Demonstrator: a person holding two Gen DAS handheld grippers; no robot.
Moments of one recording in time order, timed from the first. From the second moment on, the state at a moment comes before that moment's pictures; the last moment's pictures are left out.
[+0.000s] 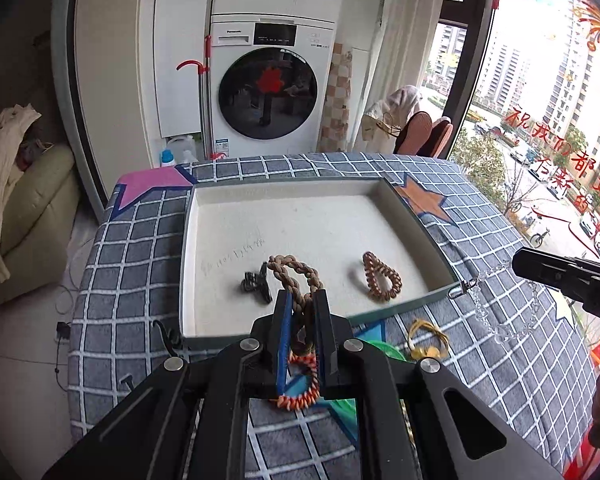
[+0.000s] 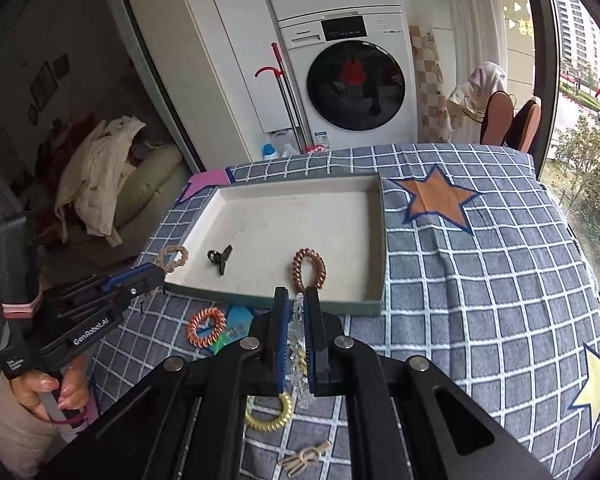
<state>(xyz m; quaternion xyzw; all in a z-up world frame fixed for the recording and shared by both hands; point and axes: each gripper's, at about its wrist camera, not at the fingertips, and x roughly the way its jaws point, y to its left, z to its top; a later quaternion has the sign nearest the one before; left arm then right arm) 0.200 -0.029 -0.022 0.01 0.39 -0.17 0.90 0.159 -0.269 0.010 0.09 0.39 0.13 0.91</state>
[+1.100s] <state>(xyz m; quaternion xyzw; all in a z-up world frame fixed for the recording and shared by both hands) 0.279 -0.059 -0.080 0.08 0.40 -0.07 0.91 0.260 -0.269 -0.076 0.10 0.46 0.06 0.88</state>
